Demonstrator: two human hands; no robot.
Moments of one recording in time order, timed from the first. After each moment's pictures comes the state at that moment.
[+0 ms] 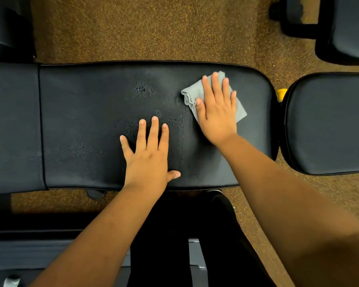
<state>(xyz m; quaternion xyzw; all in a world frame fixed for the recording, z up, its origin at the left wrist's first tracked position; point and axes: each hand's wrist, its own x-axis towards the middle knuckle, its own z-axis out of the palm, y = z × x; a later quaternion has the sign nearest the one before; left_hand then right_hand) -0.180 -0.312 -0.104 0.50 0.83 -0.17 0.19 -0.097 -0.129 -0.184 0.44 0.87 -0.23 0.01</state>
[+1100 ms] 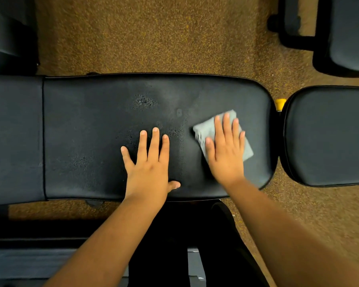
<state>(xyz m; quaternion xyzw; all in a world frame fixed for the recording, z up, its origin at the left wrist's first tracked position) -0.179 -0.310 -0.105 0.49 0.83 -0.16 0.21 -0.040 -0.175 -0.187 0.47 0.85 -0.25 0.00</state>
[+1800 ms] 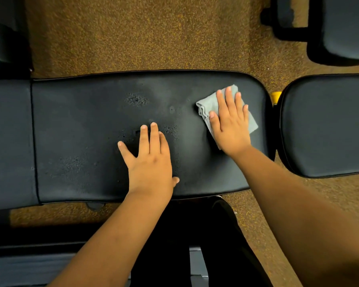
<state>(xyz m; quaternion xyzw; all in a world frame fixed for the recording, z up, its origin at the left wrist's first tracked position) -0.169 -0.285 -0.086 0.49 0.82 -0.22 0.21 -0.048 -0.112 -0.195 0.46 0.85 -0.25 0.02</state>
